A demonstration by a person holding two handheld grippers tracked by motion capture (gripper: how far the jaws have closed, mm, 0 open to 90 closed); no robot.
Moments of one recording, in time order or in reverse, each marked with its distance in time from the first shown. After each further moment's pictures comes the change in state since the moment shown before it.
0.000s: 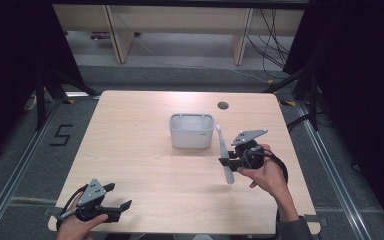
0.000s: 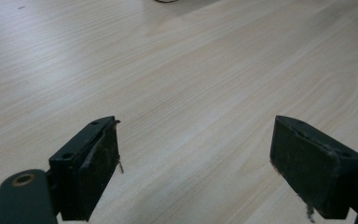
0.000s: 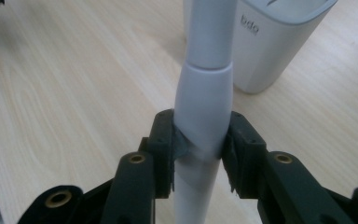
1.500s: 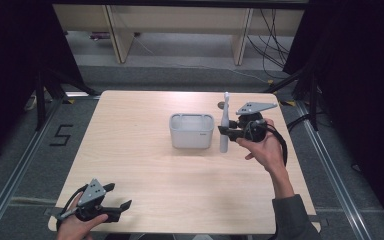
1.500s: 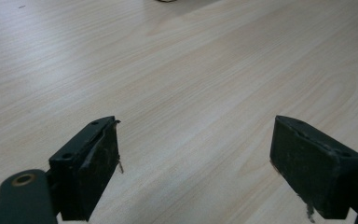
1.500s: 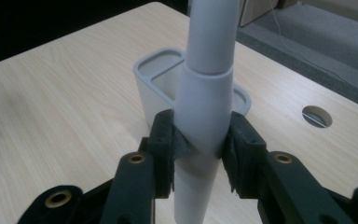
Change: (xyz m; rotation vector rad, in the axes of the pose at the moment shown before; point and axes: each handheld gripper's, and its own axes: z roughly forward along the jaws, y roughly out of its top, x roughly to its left) left arm 0.000 -0.001 0.001 -0.020 -0.003 -0.008; right arm -0.030 0.056 -0.019 -0.182 -0.074 0.052
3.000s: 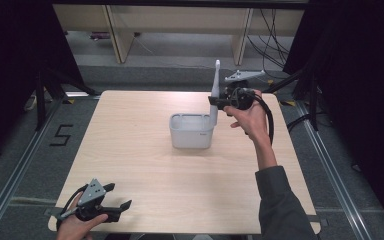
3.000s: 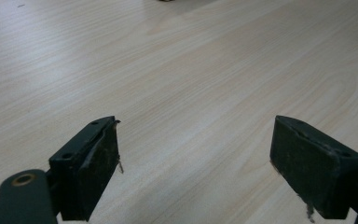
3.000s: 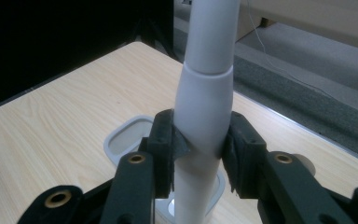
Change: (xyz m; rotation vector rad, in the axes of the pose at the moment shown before) left arm 0.000 0.000 0.000 0.002 -0.001 -0.003; right arm -0.024 0.068 0.033 -0.068 -0.039 0.032
